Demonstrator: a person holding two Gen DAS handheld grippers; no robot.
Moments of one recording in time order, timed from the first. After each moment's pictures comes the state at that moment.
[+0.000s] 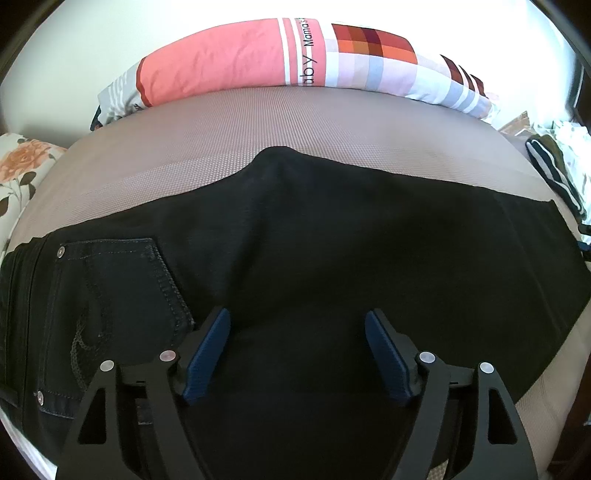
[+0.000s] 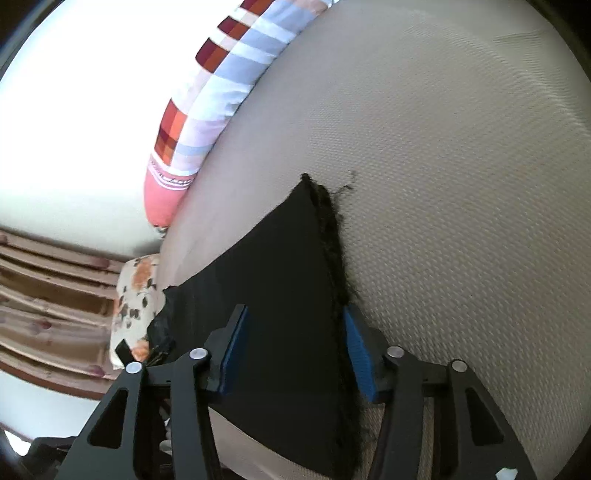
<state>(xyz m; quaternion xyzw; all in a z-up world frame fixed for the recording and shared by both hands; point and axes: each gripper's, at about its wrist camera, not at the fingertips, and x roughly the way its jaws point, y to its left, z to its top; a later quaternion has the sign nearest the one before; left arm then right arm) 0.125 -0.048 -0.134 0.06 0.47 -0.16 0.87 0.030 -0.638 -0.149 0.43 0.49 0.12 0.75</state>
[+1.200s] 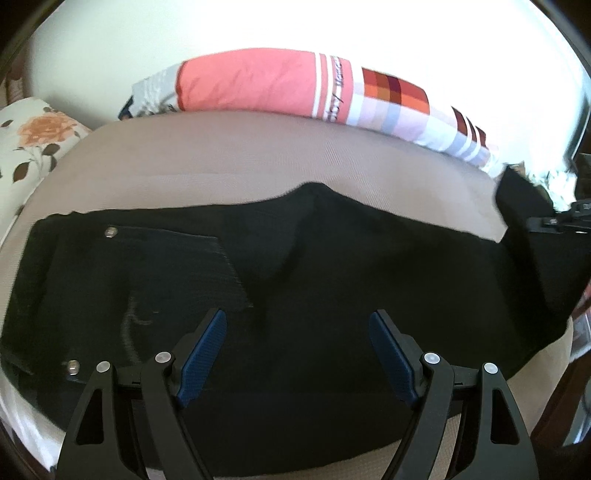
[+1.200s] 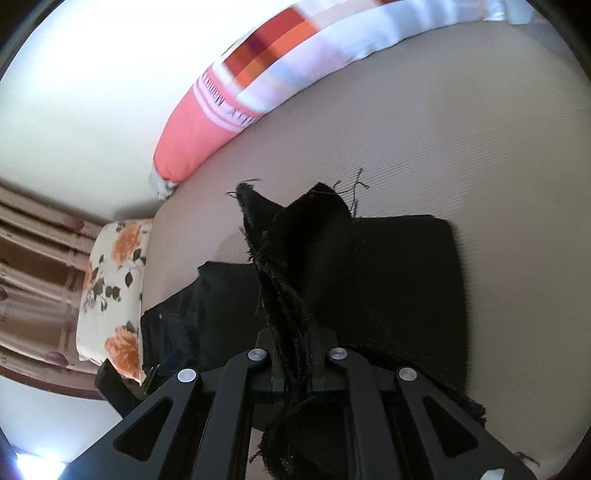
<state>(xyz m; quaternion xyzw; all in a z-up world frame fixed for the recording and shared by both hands) 0.103 0.005 -0.100 -0.02 0.43 -0.16 0.89 0.128 -0.364 -0.069 0.33 0.53 0.09 0.78</state>
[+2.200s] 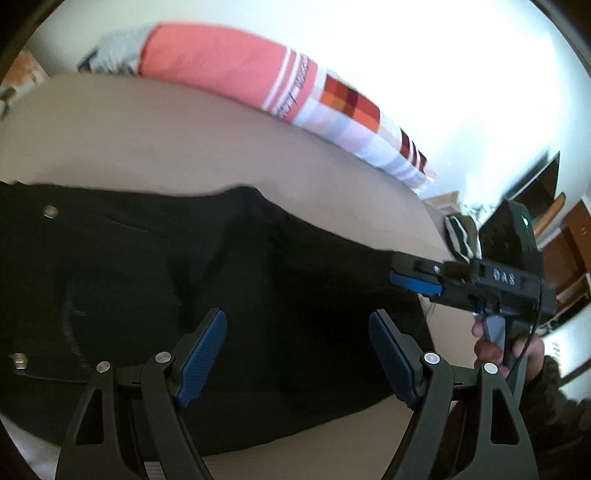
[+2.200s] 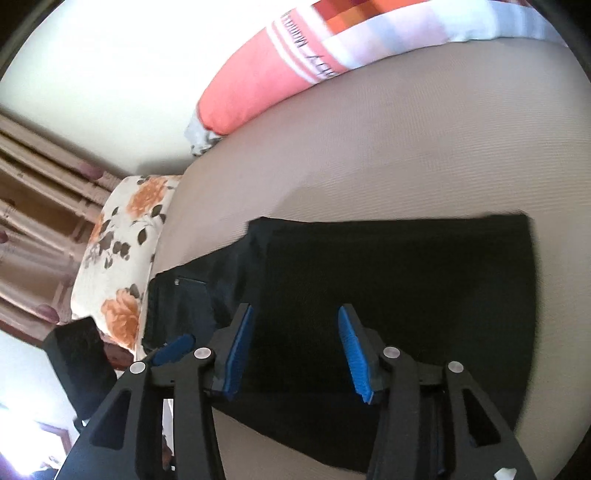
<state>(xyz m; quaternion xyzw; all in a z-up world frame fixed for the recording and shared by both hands) 0.118 0.009 -0.084 -0.16 0.48 -0.29 0.81 0.125 -0.272 -0.078 0.28 0.52 0.15 0.80</state>
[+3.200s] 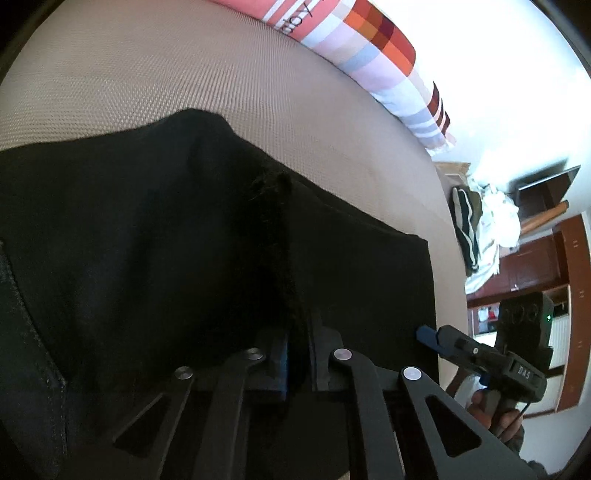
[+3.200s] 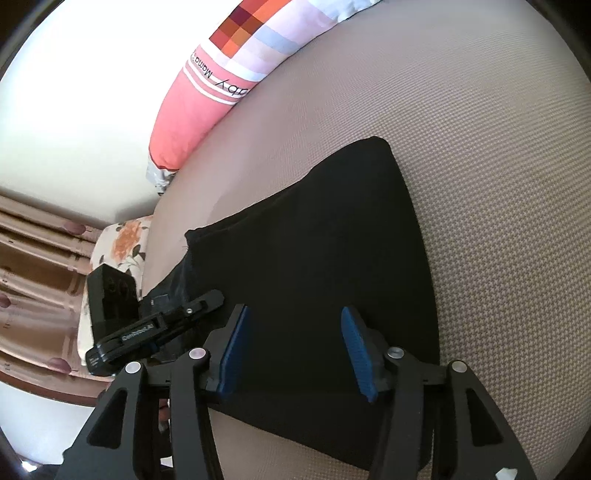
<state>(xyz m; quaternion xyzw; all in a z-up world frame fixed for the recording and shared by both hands) 0.190 -0.055 -0.137 -0.18 0.59 -0.30 0.72 0.074 -0.333 -0.124 0.37 0.50 0.08 0.78</state>
